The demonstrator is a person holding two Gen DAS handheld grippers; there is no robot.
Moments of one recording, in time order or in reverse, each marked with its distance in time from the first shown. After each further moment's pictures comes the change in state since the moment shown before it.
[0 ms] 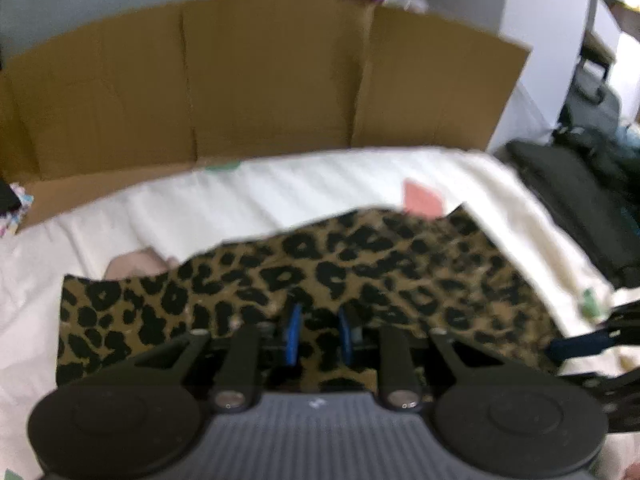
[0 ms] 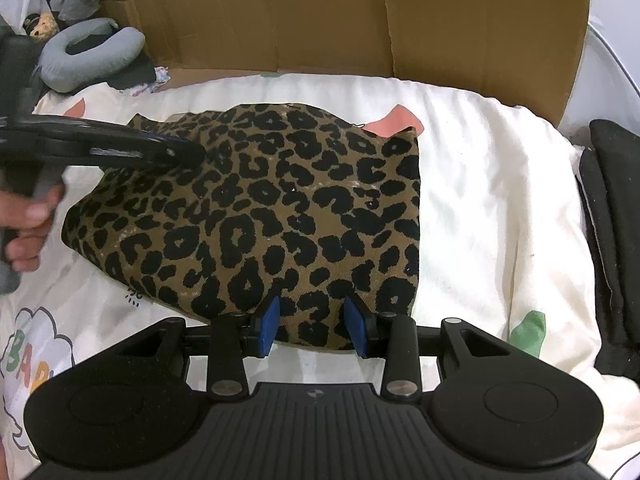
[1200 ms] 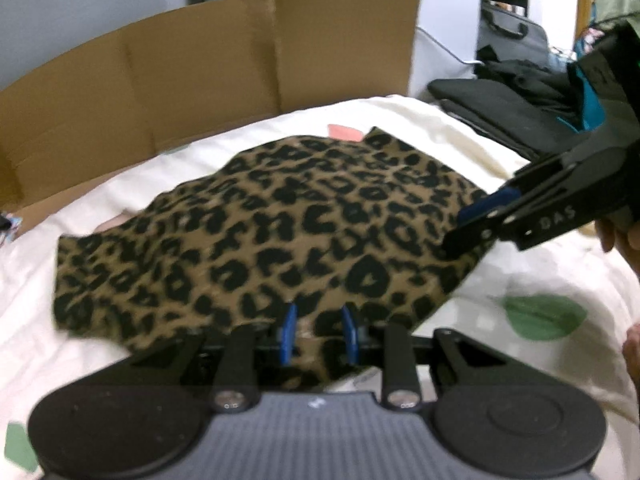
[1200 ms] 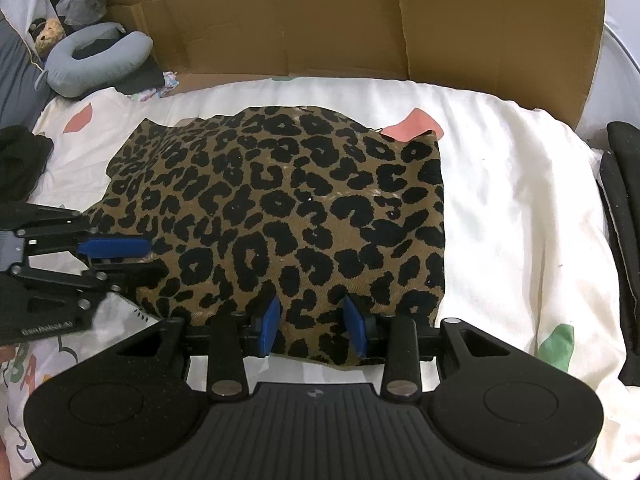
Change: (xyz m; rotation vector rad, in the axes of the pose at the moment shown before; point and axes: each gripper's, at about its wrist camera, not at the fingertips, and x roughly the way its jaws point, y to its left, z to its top) left arm -0.036 -0.014 -0.069 0.173 0.016 -0.022; right arm 0.016 0.004 0.008 -0.004 -0.016 0.040
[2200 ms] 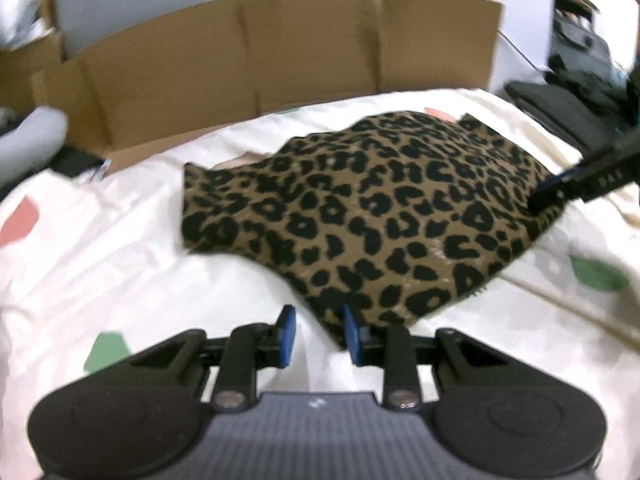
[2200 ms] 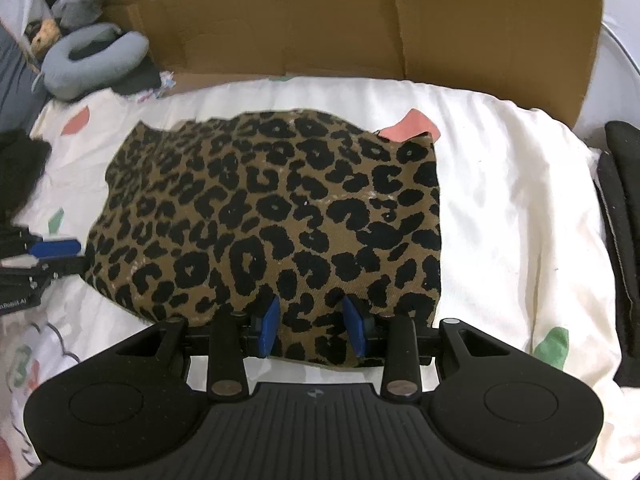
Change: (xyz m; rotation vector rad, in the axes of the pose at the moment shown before) left arm -0.045 0.052 -0.035 -0.132 0.039 0.158; right arm -0.004 -0.006 0.008 0.025 0.010 0.004
